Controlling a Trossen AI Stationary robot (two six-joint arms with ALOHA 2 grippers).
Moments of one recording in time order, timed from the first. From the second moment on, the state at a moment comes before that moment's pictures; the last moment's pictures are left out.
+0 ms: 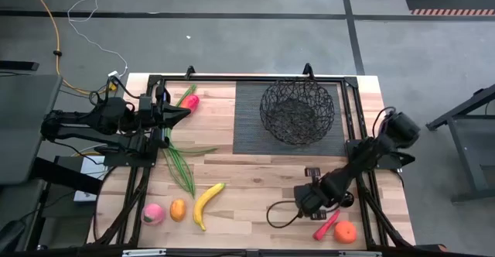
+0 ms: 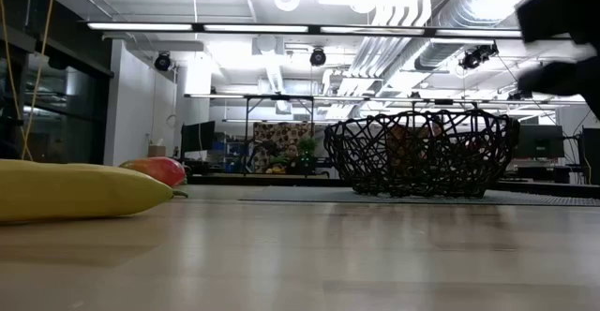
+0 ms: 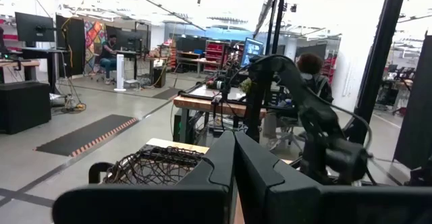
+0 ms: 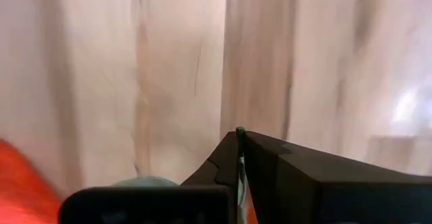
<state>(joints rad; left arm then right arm) 0.04 0.51 0.63 0.01 -0.23 -0.07 0.64 1.63 1.00 -0.78 0.09 0.60</state>
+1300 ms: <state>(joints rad) 0.04 0.58 0.63 0.01 -0.12 -0.13 0.10 1.09 0.81 0.27 0.21 0.01</state>
